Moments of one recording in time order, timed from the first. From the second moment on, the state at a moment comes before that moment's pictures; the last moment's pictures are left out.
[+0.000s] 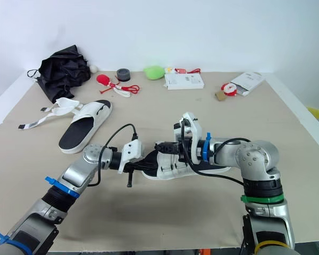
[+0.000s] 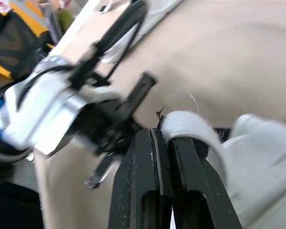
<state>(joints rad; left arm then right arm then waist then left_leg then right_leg) -0.54 0.36 -0.39 0.17 -0.14 0.20 -1.12 -0.61 -0.54 -0.03 -0.12 1.00 1.32 0.46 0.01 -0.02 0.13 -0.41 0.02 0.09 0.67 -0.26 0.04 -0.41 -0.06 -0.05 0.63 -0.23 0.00</state>
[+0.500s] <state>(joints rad) -0.53 0.36 -0.39 0.17 -0.13 0.19 -1.12 -0.84 -0.50 0.12 0.24 0.69 1.17 0.60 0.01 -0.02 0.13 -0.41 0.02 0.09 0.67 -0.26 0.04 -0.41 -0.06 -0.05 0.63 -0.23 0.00</state>
